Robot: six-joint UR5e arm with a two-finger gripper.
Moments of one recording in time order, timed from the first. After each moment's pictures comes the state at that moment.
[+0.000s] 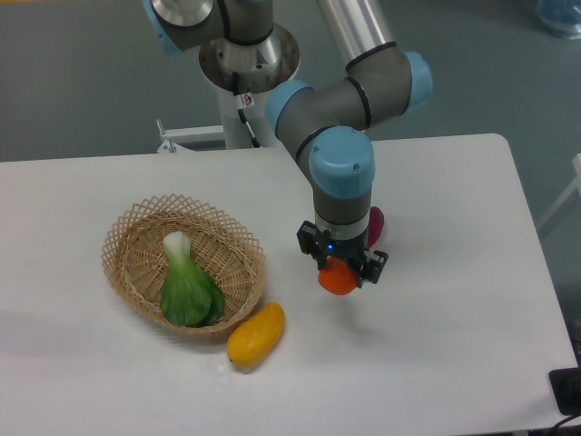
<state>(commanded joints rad) 2.44 -1.92 -1.75 -0.92 1.61 0.98</state>
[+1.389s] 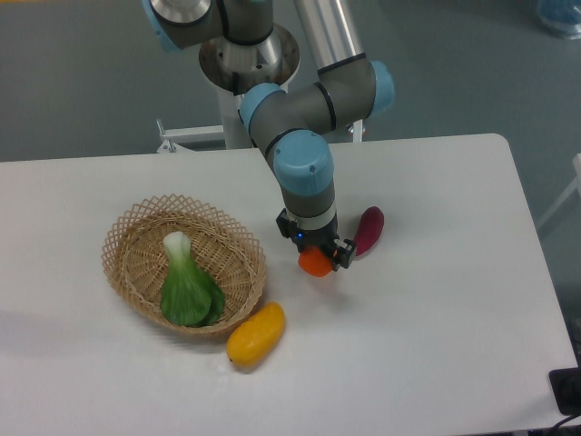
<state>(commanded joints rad) 2.41 -1.89 -1.90 -0.84 1.68 1.02</state>
